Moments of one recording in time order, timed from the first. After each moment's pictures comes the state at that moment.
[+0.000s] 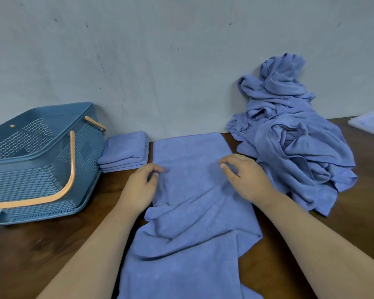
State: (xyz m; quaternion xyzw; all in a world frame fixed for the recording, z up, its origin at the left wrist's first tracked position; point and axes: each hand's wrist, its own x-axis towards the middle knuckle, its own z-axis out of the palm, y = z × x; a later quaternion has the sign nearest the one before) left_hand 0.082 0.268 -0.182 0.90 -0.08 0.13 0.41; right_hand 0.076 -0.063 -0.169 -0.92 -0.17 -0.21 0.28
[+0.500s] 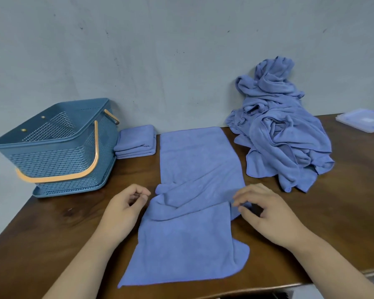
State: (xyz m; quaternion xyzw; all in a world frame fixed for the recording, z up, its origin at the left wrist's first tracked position) left_hand -0.072 0.310 -0.173 0.87 -0.05 0.09 0.49; right_hand -0.097 -0.084 -0.178 -0.89 -0.23 -0.15 0.37
